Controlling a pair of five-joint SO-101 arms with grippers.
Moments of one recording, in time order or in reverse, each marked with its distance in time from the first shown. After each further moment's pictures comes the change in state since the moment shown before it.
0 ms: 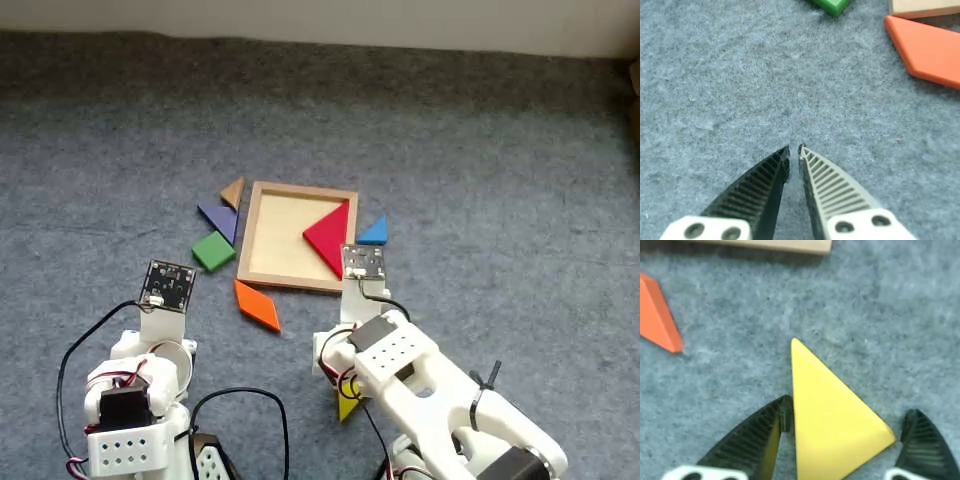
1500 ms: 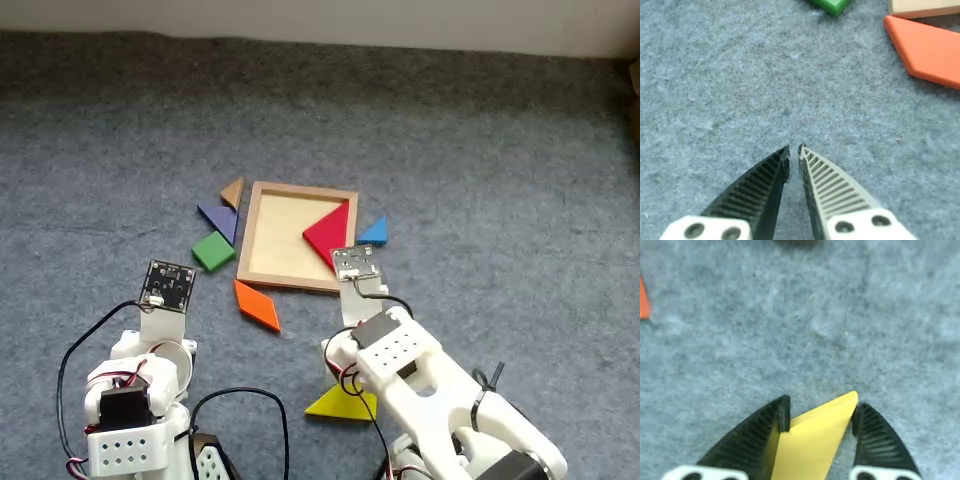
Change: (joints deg) left arm 0.0 0.0 0.0 0.0 0.0; right arm 0.2 0.1 -1.8 4.9 10.7
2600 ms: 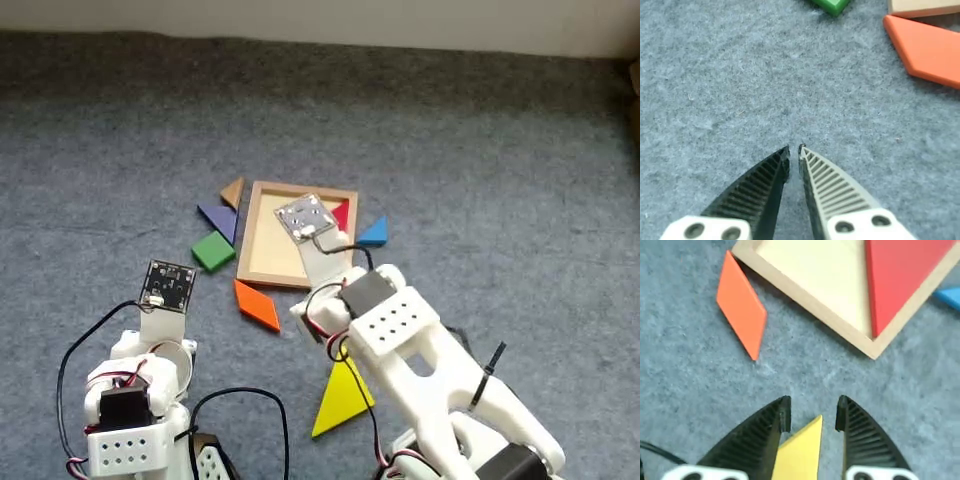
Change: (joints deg) left arm 0.0 0.0 0.0 0.0 0.0; right arm -1.1 0.3 -23.0 13.2 20.0
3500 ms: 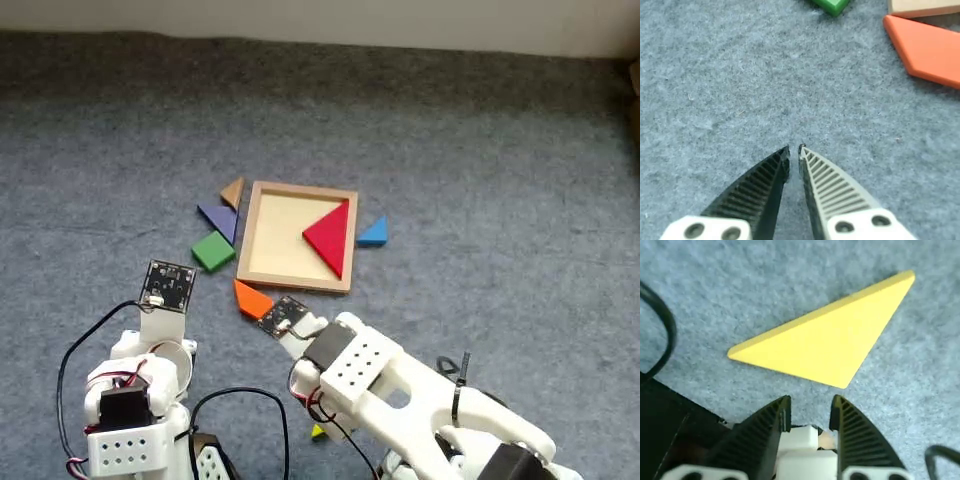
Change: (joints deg) left arm 0.0 0.0 0.0 0.0 0.0; right arm -15.6 0.2 14.2 13.5 0.2
